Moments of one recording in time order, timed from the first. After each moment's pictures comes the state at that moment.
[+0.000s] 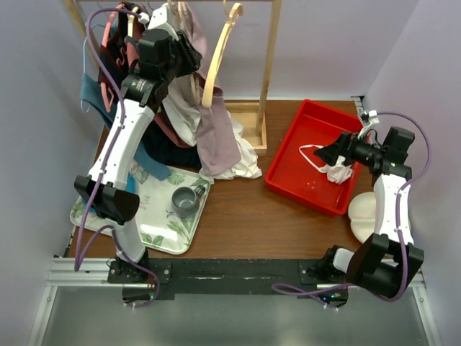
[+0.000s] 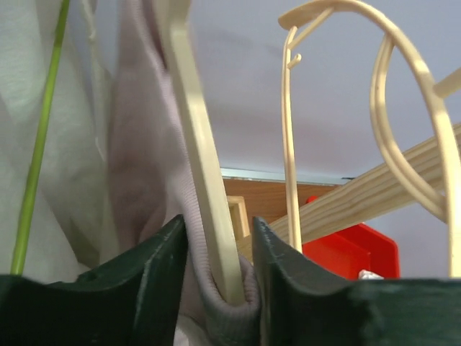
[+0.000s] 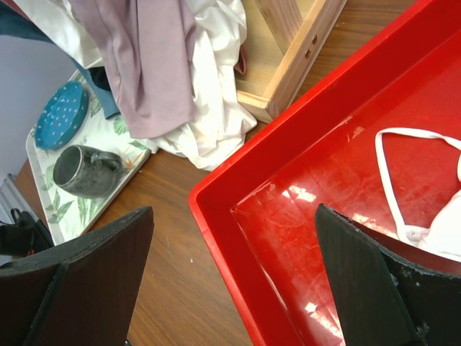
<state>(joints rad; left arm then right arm) -0.34 1.84 2.21 -0.55 -0.09 -0.49 -0.39 1.19 0.99 -0.42 -1.04 -0.03</state>
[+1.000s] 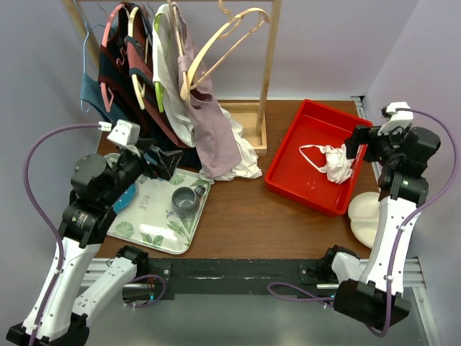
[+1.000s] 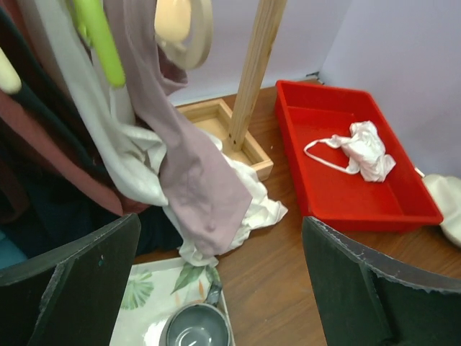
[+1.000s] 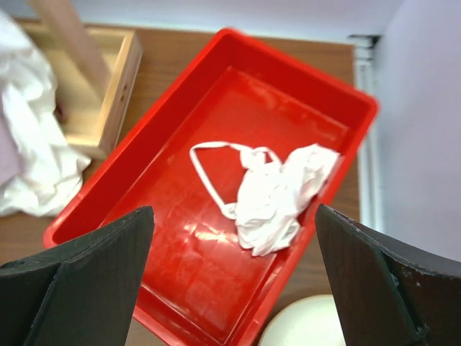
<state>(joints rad) -0.33 0.69 1.06 -0.40 0.19 -0.19 -0.42 0.95 1.14 -0.56 -0.48 -0.17</state>
